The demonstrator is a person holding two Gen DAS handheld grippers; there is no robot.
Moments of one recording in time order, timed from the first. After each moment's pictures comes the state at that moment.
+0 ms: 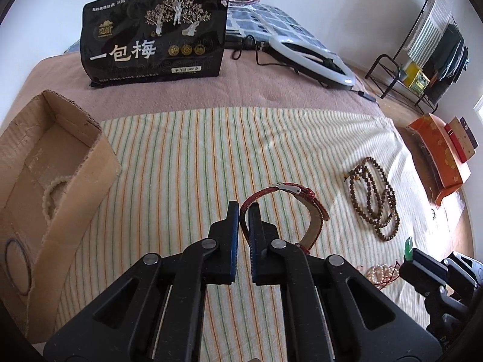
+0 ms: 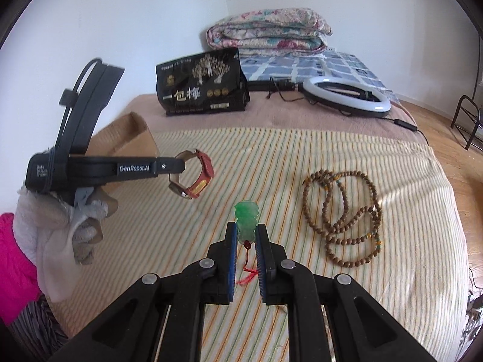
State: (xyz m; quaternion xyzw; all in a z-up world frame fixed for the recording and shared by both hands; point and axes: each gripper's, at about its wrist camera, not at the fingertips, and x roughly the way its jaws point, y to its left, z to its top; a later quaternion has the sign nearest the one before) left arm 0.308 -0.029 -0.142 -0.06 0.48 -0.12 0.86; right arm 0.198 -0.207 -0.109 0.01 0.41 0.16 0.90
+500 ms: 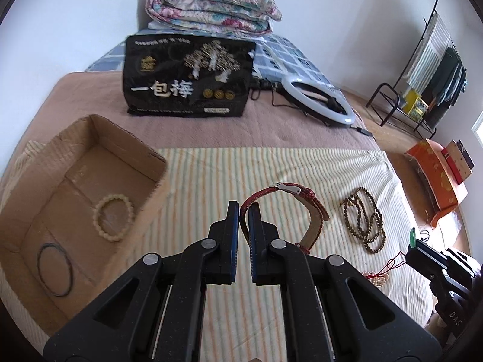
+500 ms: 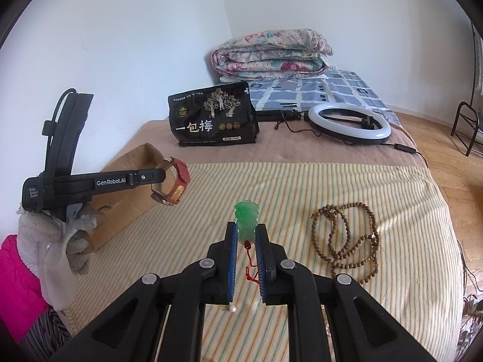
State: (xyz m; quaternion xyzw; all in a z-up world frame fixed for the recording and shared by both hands) left arm 0.286 0.025 -0.089 -0.09 0.43 -0.10 0.89; right arm 0.193 -0.193 -0.068 0.02 0.37 0.17 0.91
